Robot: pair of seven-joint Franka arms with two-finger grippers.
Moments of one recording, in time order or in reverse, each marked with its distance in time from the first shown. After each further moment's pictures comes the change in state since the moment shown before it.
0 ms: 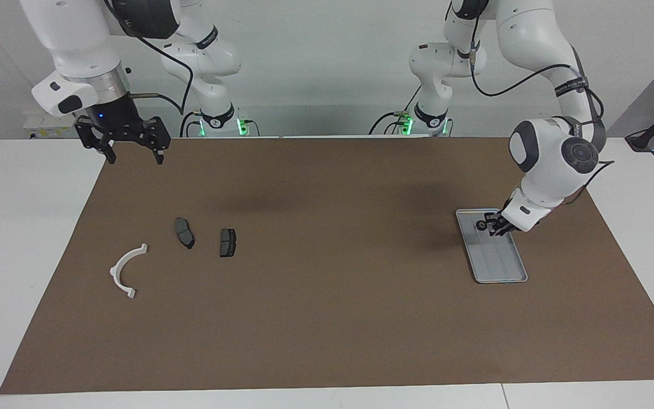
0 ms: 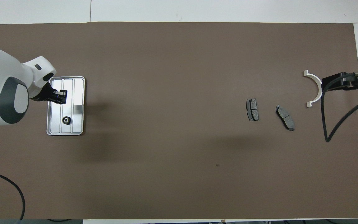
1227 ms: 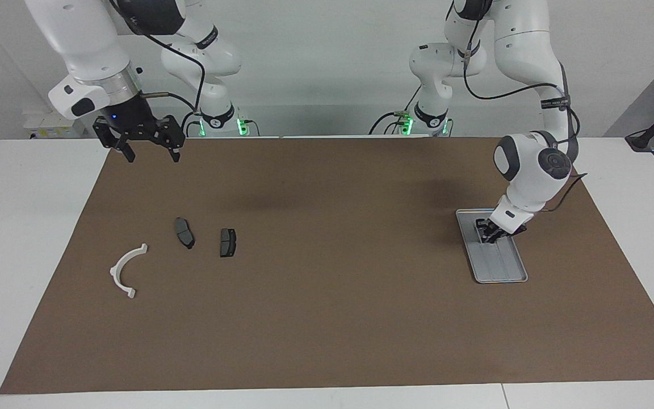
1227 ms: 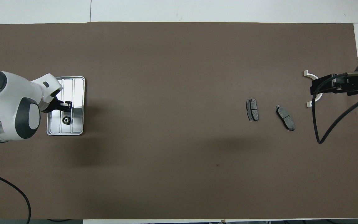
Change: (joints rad) left arm 0.032 -0.001 -0.006 -0.157 0.000 0.205 0.054; right arm -0.006 0.000 0.010 -0.003 0.080 -0.022 0.025
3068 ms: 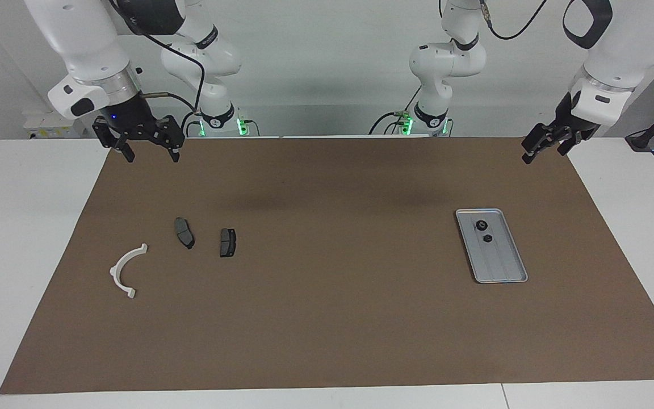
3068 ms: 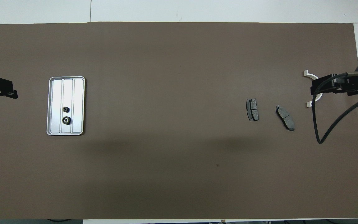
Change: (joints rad) left arm 0.011 -0.271 -0.009 0.486 0.009 -0.749 -0.310; right arm 0.000 0.000 -0.001 0.000 -0.001 -0.001 0.002
